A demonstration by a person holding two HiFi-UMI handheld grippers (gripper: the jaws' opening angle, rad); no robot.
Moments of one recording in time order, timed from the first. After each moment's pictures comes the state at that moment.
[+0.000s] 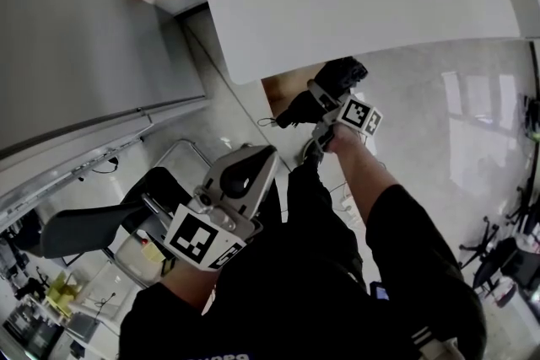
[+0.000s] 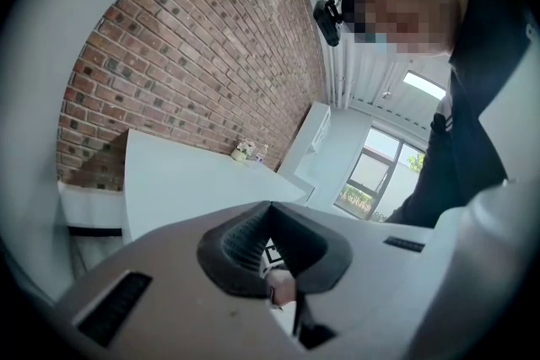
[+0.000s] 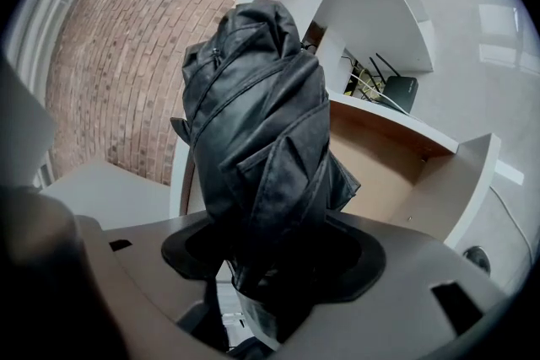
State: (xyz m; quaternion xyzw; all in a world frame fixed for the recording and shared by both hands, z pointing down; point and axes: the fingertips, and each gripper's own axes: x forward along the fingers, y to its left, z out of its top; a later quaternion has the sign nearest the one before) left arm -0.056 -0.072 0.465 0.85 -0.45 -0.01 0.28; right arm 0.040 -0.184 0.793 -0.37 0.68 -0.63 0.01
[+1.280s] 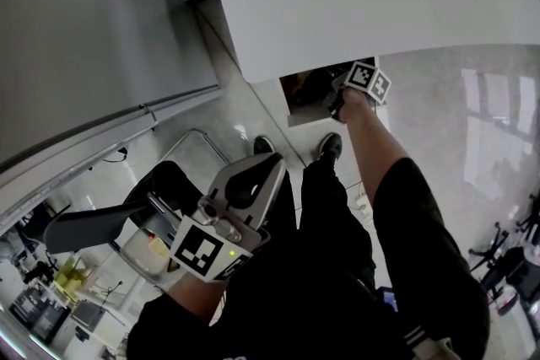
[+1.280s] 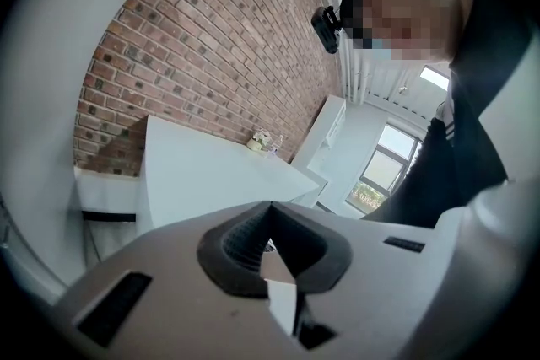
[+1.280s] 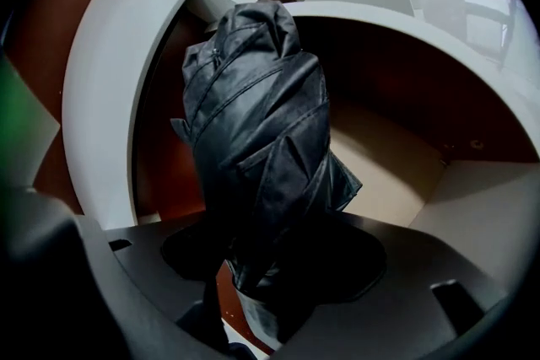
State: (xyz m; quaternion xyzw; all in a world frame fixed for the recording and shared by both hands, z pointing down) left arm -0.075 -0.073 0.514 0.82 -0.48 0.01 0.31; right arm 0.017 -0.236 0.912 -0.41 0.63 -0.66 -0.08
